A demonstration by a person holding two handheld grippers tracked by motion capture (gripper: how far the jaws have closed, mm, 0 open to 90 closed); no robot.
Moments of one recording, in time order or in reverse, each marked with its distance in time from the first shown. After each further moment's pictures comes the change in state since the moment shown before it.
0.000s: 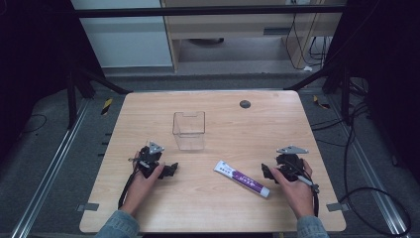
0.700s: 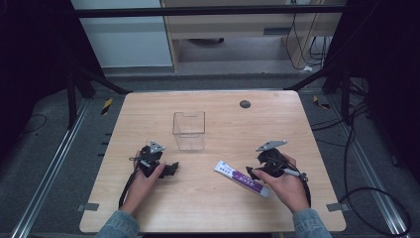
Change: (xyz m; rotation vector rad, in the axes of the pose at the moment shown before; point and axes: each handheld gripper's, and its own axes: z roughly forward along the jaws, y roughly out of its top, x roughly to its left) left arm 0.000 0.002 0.002 0.000 -0.004 0.003; right arm 0.044 0.034 -0.007 0.110 0.170 -0.205
